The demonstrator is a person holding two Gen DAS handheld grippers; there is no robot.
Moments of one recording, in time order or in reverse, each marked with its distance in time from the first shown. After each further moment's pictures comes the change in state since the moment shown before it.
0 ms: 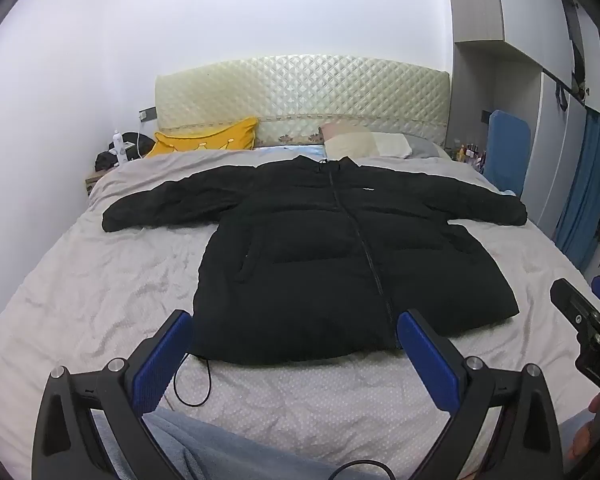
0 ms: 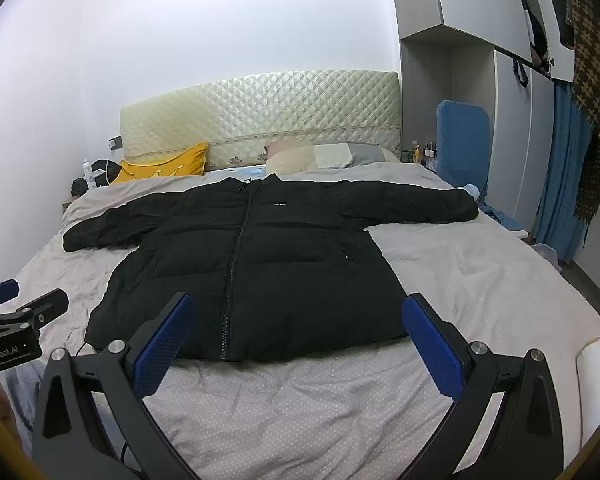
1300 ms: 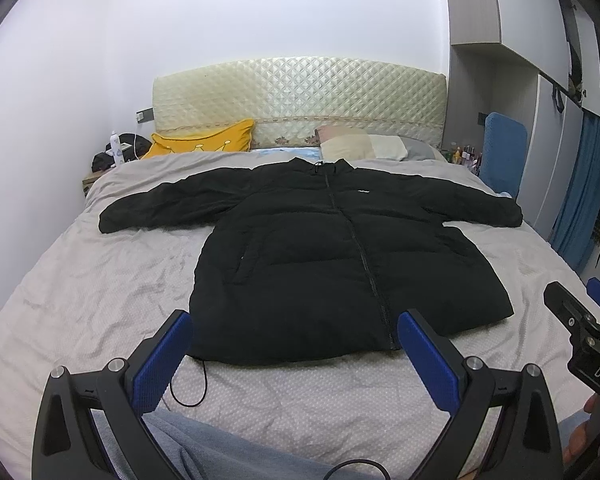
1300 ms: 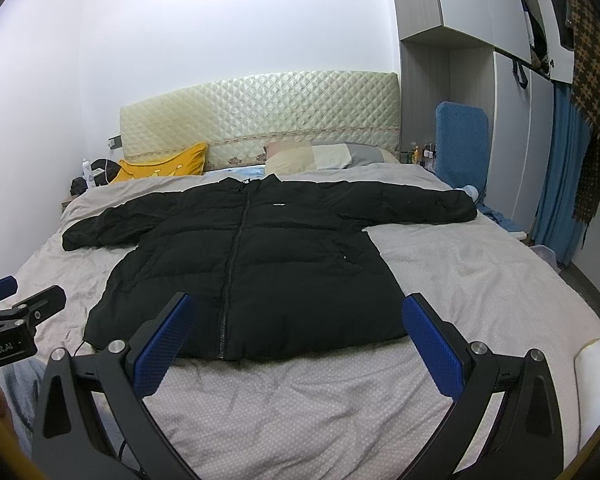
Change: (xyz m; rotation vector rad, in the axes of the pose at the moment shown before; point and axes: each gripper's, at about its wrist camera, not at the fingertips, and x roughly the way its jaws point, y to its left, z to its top) left arm -0.007 -0.001 0.004 -0.002 -0.007 -0.019; right arm 0.000 0.002 -0.002 -0.002 -0.006 -0.002
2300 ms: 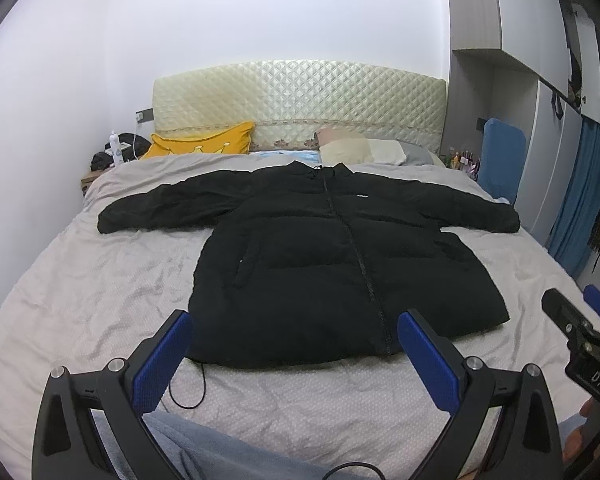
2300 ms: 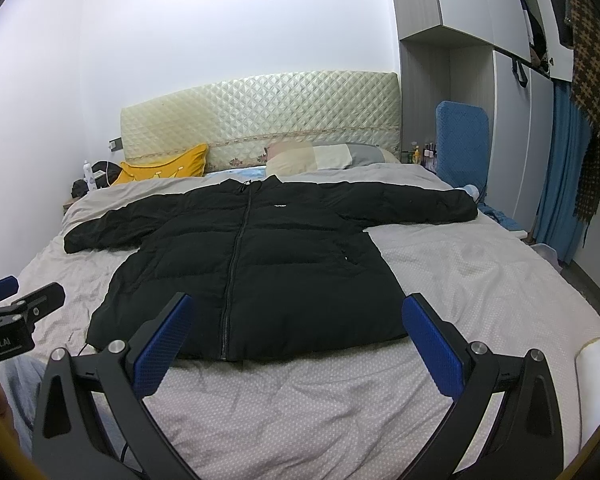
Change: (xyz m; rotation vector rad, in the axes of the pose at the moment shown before) left arm -0.003 0.001 0.006 -0.023 -0.001 -0.014; right arm -0.003 -0.003 0.004 0.004 0.003 0.003
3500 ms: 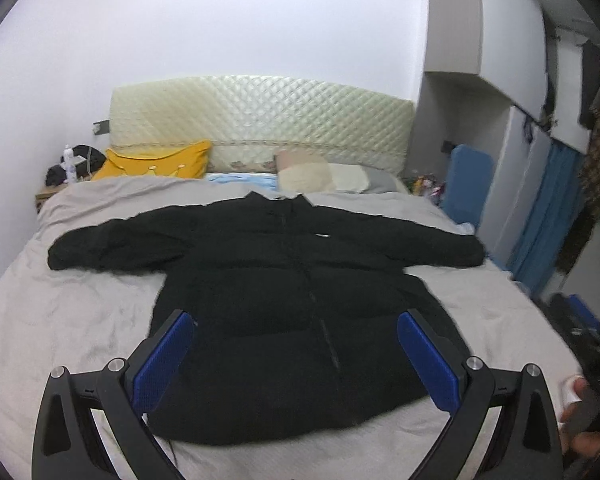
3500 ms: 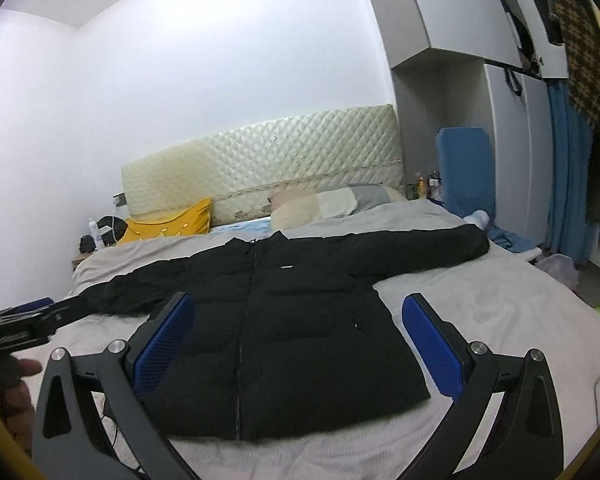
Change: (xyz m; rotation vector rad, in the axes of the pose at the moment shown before) left arm 0.045 0.008 0.097 0.013 -0.049 -0.166; right arm 0.021 -0.023 0.066 0.095 -0.148 0.064
